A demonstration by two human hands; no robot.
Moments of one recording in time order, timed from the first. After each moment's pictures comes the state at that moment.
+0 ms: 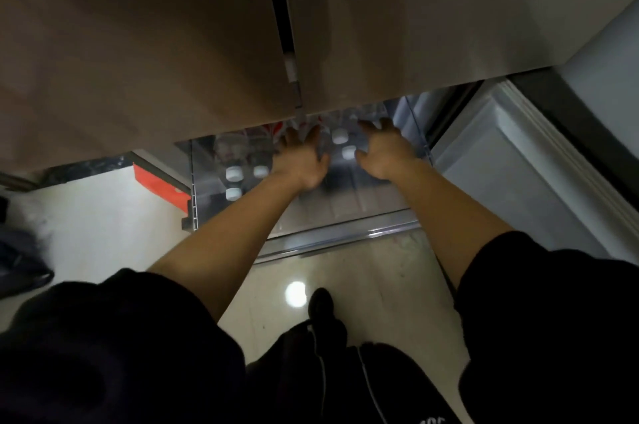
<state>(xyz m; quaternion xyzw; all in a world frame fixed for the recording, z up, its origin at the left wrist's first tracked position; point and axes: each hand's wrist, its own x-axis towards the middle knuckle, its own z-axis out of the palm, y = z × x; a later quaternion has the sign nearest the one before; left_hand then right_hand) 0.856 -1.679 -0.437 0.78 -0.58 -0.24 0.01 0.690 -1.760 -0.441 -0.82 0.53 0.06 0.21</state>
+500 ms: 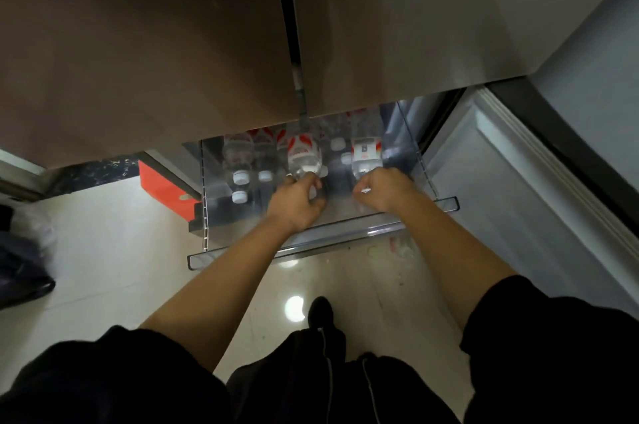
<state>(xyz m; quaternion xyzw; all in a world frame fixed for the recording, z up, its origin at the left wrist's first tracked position) 0.840 -1.602 -0.430 0.78 -0.55 -0.28 0.09 0.661 -1.701 -0.426 -0.76 0.55 0.13 0.31</state>
